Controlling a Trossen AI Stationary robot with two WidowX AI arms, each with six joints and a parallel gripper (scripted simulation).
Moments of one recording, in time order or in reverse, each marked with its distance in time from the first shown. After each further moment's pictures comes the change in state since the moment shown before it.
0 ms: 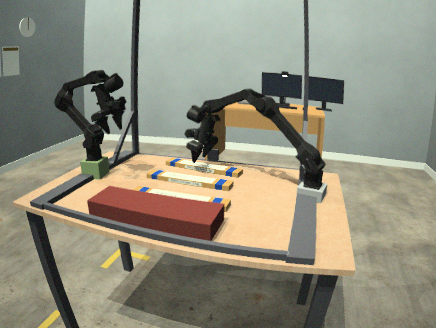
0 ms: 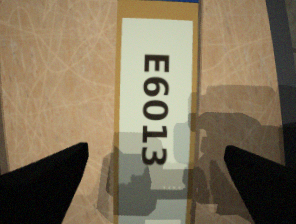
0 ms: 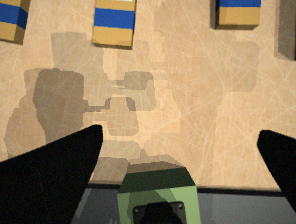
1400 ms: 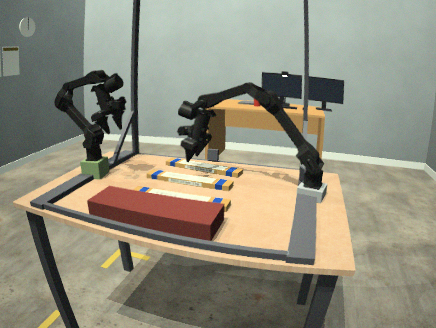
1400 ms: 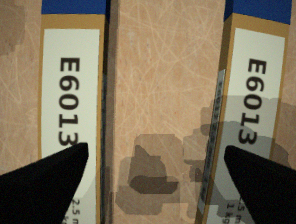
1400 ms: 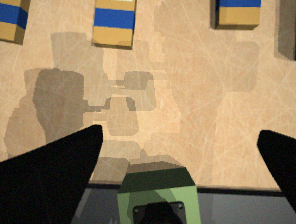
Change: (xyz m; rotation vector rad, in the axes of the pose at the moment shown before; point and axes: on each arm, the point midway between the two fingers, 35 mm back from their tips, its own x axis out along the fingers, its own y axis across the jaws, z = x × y) left arm -0.036 0.089 -0.010 -0.100 0.004 0.033; right arm 0.000 0.000 0.000 0.000 0.000 0.000
